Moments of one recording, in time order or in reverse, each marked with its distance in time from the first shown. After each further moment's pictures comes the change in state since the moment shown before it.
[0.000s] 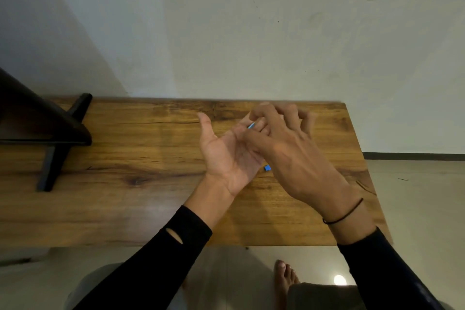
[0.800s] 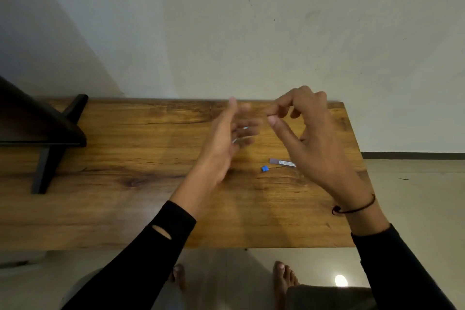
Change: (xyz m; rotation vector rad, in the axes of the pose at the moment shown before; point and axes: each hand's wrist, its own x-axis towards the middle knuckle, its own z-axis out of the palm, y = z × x) left_hand 0.023 0.021 -0.005 0.705 0.347 0.081; right_hand 0.001 0.031 -0.001 0.627 0.309 0.288
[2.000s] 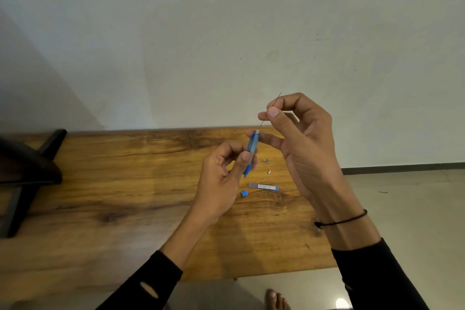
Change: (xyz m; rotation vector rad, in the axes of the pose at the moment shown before) left_hand -0.025 -0.016 0.028 0.296 -0.138 0.510; right_hand 0.023 -0.022 -0.033 0.845 0.208 0.310
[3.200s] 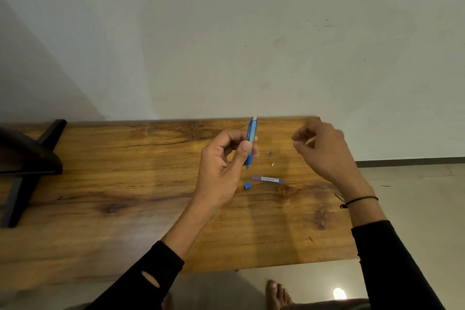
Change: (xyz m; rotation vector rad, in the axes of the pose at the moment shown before) left_hand 0.001 -0.001 -0.002 -0.036 0.057 0.063; right_hand 0.020 0.060 -0.088 -1.099 0.009 0.176
